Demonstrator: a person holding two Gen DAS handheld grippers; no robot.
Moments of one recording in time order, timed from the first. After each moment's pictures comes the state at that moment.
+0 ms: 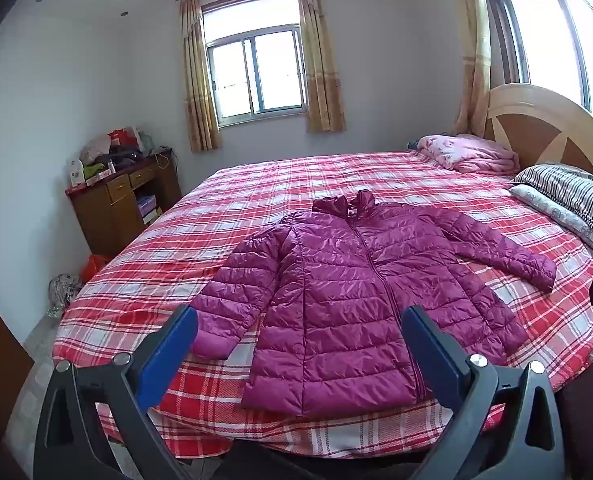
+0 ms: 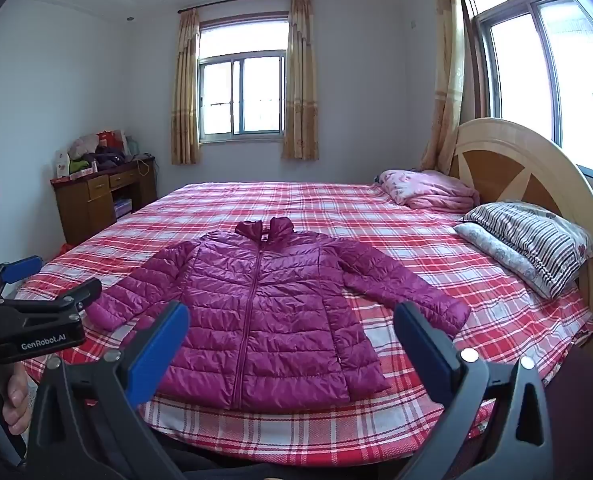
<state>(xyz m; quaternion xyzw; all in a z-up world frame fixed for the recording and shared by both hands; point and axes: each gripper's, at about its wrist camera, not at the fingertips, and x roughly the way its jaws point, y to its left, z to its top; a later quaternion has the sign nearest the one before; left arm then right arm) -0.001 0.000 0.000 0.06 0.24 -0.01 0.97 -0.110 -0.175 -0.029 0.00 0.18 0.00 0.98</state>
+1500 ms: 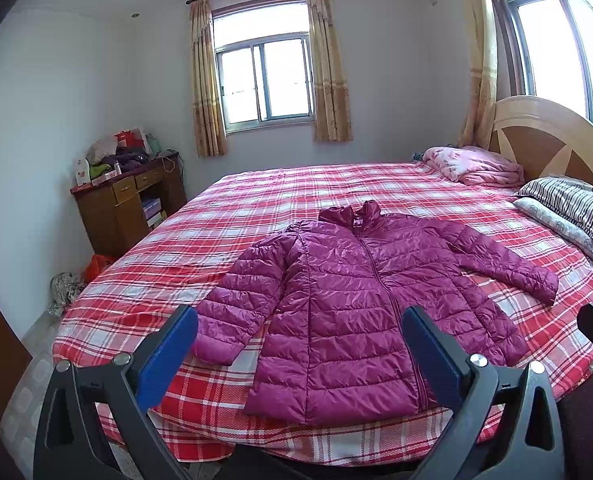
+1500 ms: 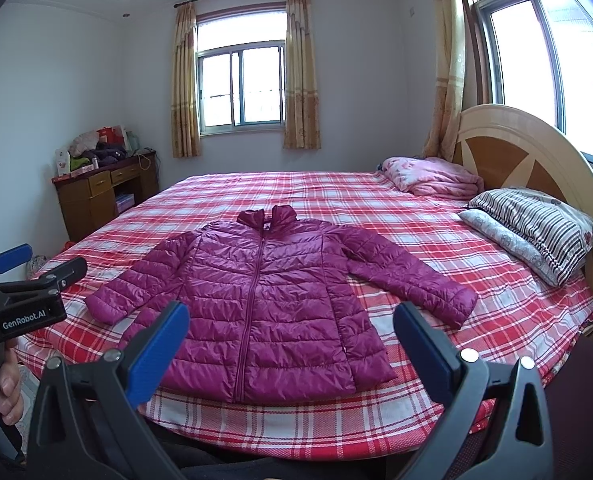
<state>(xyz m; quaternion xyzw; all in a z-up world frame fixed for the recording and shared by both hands) -0.001 0.008 0.008 0.05 0.22 -0.01 0.97 -0.107 -0.176 -0.043 0.02 0.19 0.01 0.98</state>
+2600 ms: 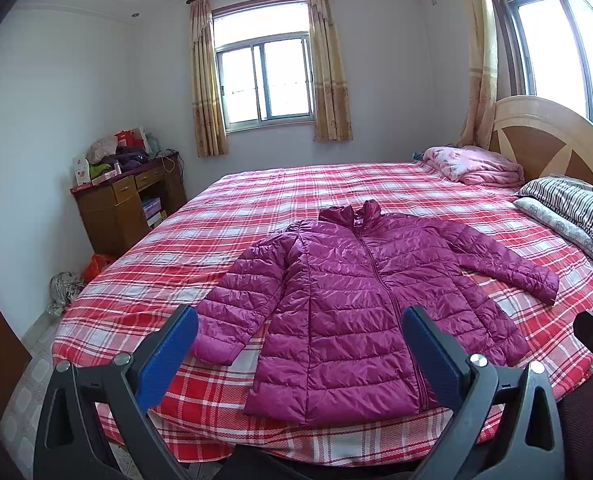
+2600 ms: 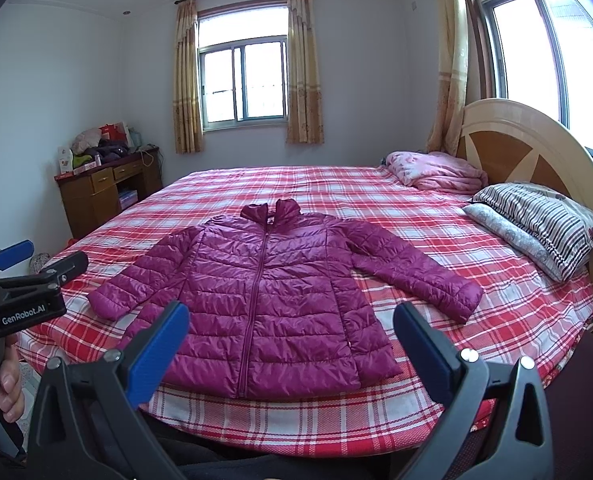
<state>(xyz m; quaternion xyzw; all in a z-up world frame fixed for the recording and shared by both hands) -0.001 0.007 0.004 0.05 0.22 -0.01 0.97 -0.103 -0.173 -0.048 0.02 0.20 0.02 0.98</state>
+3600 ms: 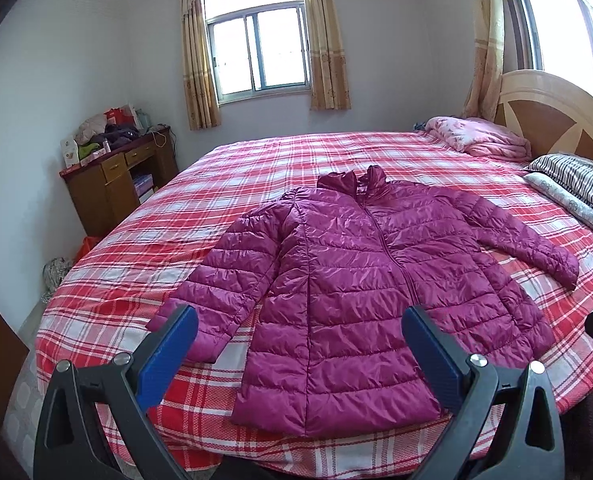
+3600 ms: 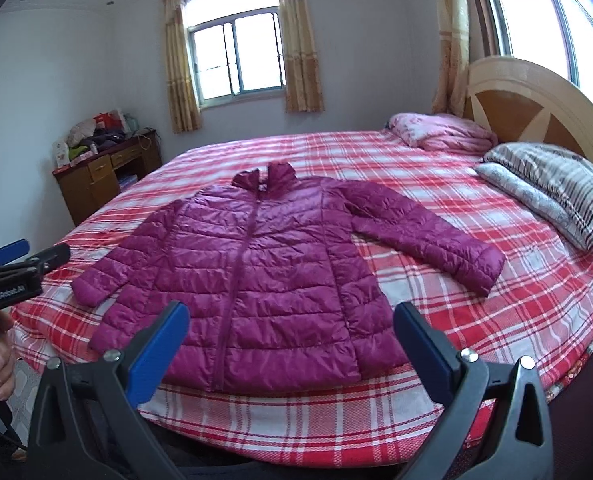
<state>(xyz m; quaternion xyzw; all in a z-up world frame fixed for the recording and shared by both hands) 0.075 0.008 -0.046 0.05 0.28 -0.01 0.96 -0.032 -0.225 -0.109 0.07 0.27 0.02 0.96</state>
